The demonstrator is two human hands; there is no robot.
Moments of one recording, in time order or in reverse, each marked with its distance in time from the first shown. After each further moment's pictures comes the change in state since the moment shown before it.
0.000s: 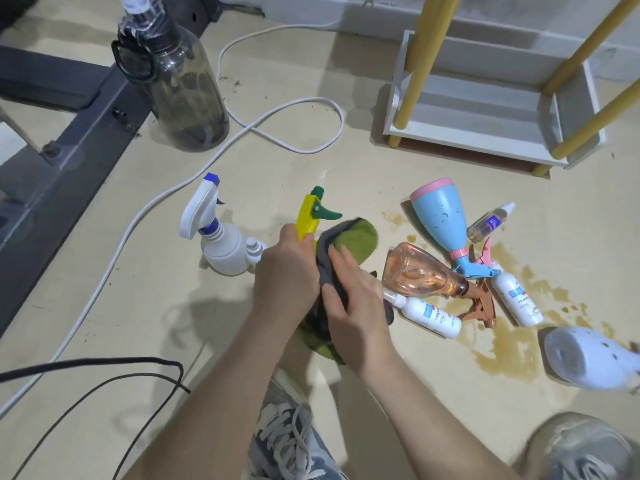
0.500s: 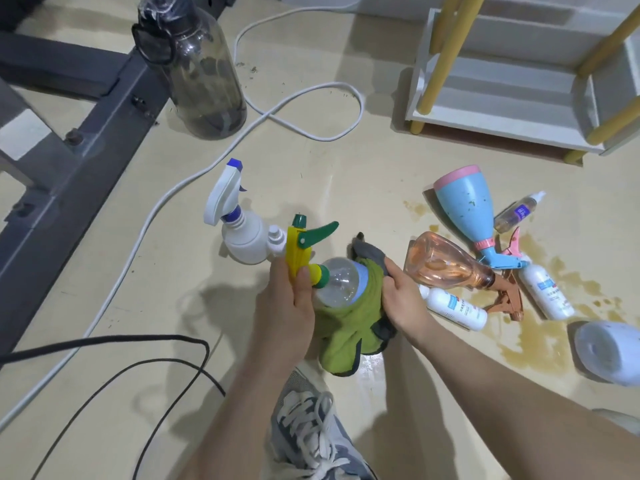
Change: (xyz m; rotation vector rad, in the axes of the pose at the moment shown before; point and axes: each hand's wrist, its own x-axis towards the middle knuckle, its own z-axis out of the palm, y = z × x) left_hand -0.048 -0.056 -0.002 -0.412 -0.052 -0.209; right_hand 0.027 0.070 -0.002 0.192 -0.107 0.292
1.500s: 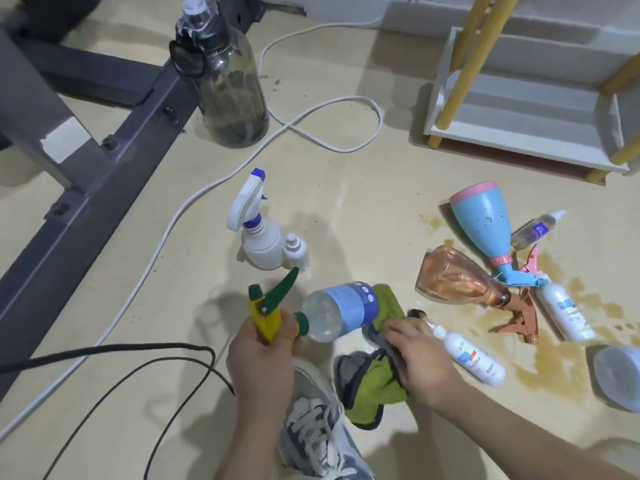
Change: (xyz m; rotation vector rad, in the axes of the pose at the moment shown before) left_hand -0.044 -0.004 -0.018 -0.271 0.363 -0.344; right_hand -0.046 0.061 -0.007 -0.724 -0.144 -0.450
